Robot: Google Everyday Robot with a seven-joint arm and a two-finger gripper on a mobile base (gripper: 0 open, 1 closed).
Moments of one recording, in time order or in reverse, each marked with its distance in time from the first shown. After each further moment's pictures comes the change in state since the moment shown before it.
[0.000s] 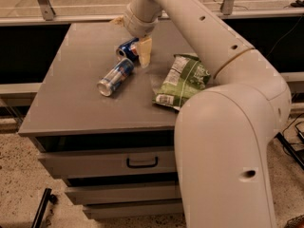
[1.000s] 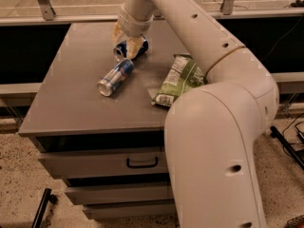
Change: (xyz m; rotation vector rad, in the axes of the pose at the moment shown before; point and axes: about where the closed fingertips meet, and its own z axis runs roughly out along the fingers) arm -0.018 -0.003 0.004 -0.050 -0.035 -0.062
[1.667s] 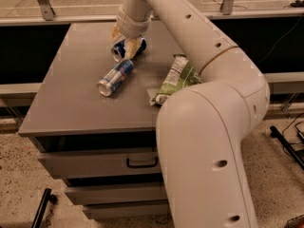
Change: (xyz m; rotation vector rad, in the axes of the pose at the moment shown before) arm -0.002 0.006 0.008 -0.058 -0.011 -0.004
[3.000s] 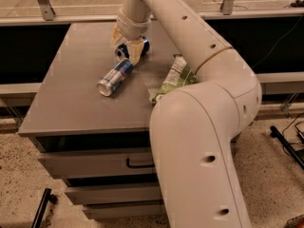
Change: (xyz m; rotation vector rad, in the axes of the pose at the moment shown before) arm 0.004 0.001 0.004 -0.023 -0.002 0.012
